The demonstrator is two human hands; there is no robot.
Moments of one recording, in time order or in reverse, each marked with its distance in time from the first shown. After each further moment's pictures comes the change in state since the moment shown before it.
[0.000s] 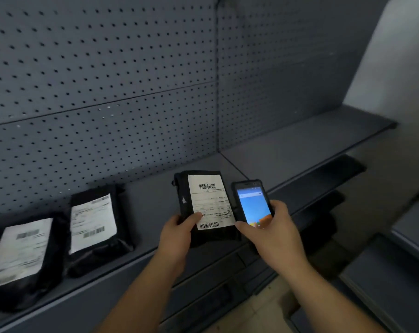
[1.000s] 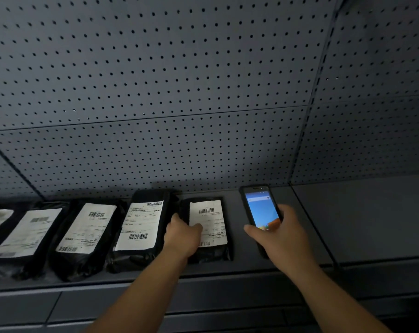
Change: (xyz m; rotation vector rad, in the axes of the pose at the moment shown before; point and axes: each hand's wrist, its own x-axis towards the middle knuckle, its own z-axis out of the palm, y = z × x) left_hand 0.077 0.050 -0.045 0.556 0.591 -0.087; right_hand 0.129 -0.063 0.076 0.032 -0.409 -0.226
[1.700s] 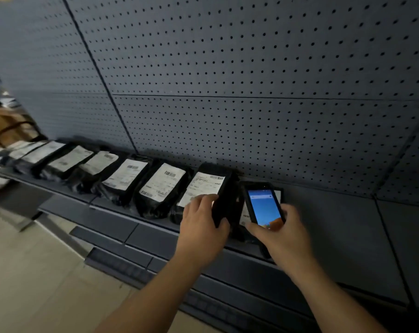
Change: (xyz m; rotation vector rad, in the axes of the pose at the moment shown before) left_hand -0.100 -0.033 -0.062 0.254 0.329 0.287; right_hand -0.022 -0.023 0.071 0.113 -0.400 -0.110
